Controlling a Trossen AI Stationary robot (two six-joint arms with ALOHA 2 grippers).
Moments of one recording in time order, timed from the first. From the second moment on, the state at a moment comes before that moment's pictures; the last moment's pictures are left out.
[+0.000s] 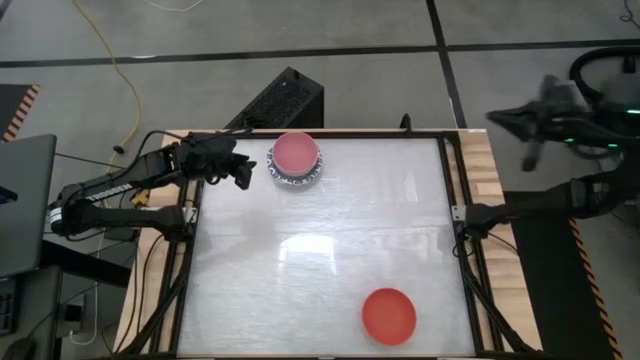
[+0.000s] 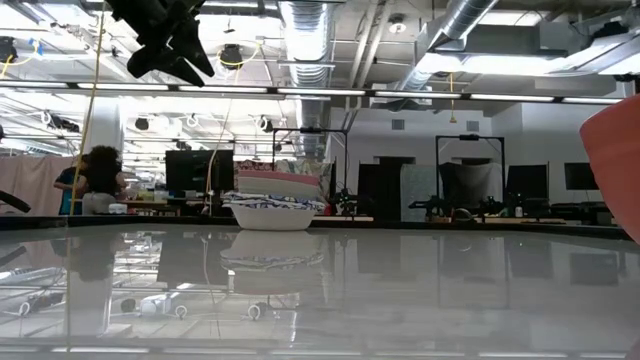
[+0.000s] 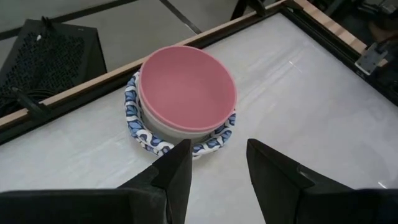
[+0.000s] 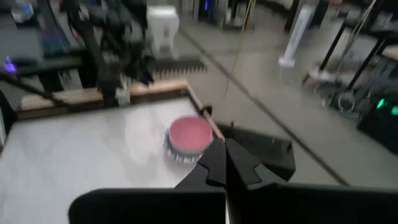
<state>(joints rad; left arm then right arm) 0.38 0.87 0.93 -0.61 -0.22 -0.45 -0.24 1.04 2.18 -1.45 0.19 -0.04</state>
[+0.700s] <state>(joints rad) 0.38 0.87 0.93 -0.61 -0.23 -0.44 -0.24 0.46 1.14 -0.53 0.15 0.10</state>
